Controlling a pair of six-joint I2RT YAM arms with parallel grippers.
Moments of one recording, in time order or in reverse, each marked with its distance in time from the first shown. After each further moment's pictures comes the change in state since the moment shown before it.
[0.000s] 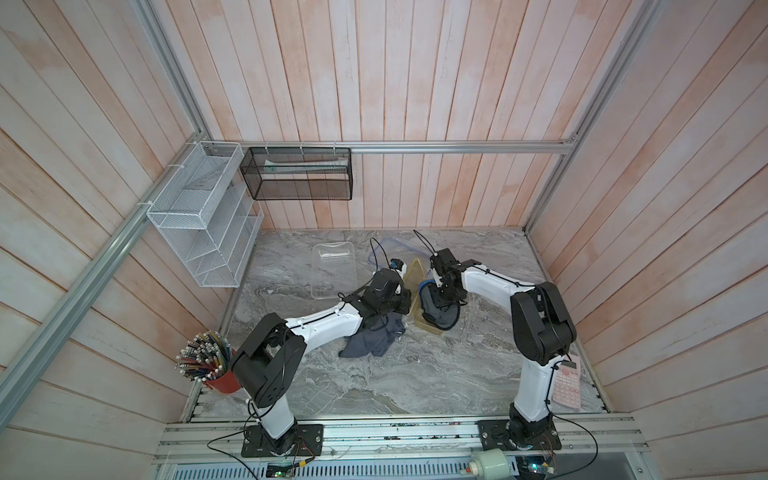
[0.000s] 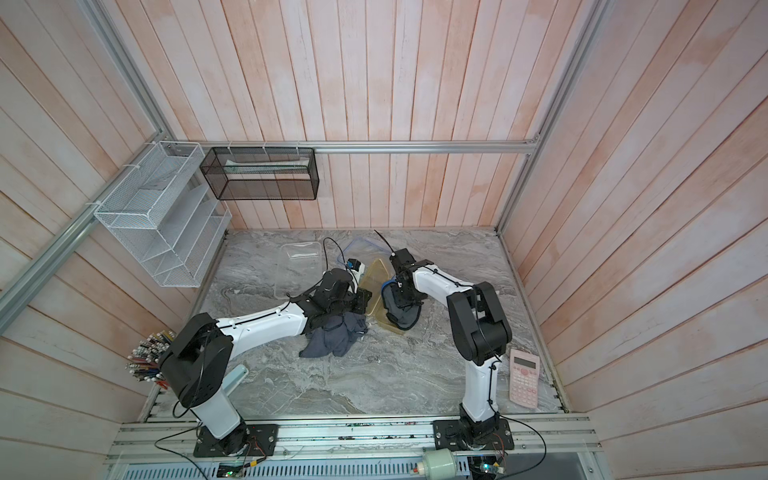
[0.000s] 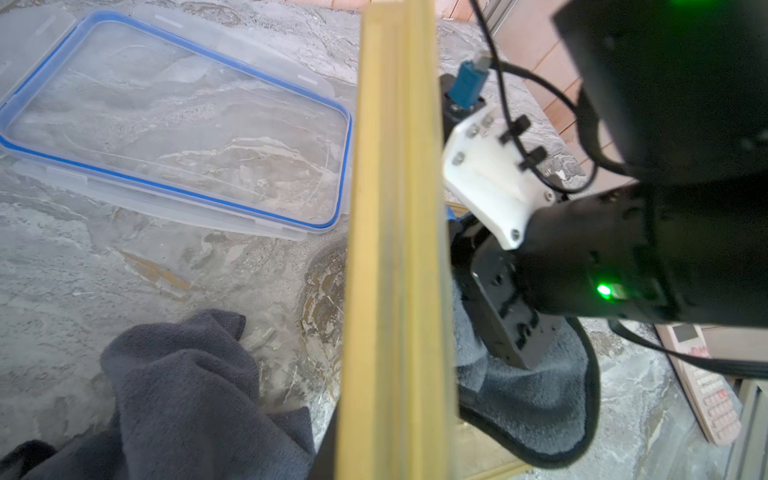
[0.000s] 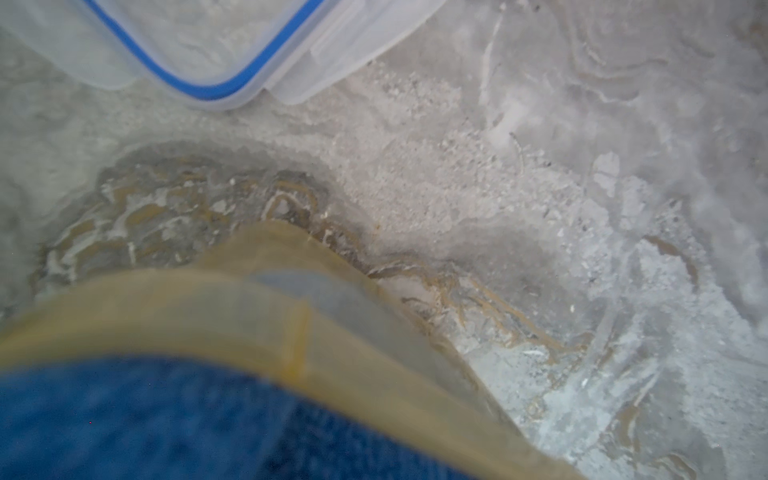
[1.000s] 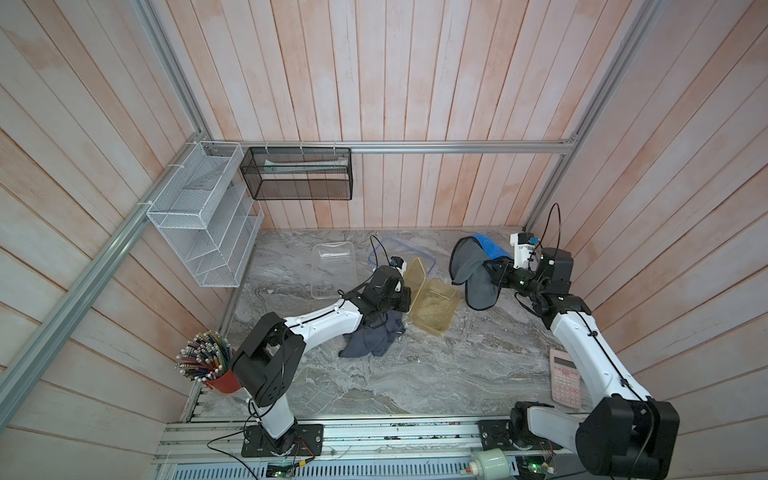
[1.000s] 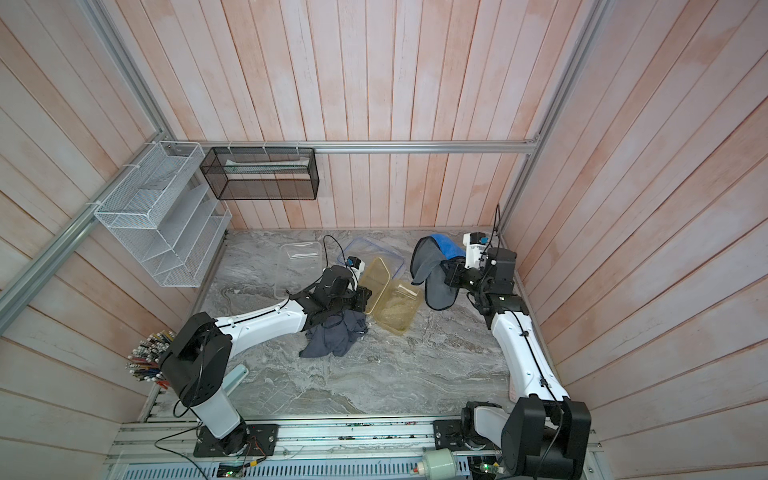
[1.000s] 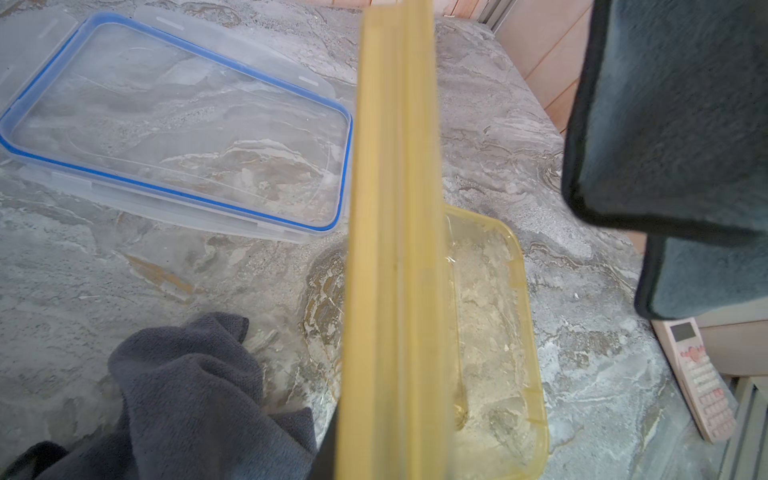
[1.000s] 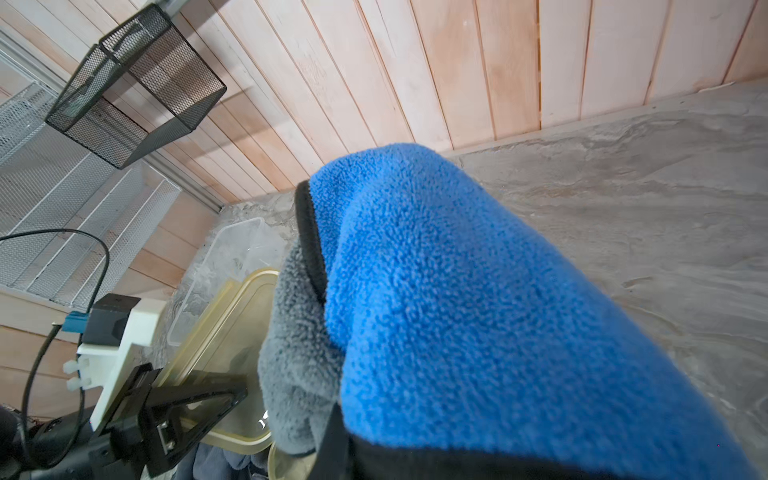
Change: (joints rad) left arm 0.000 0.006 0.028 -0.026 0.018 0.004; right arm -0.483 -0.705 -0.409 0.505 -0.641 0.172
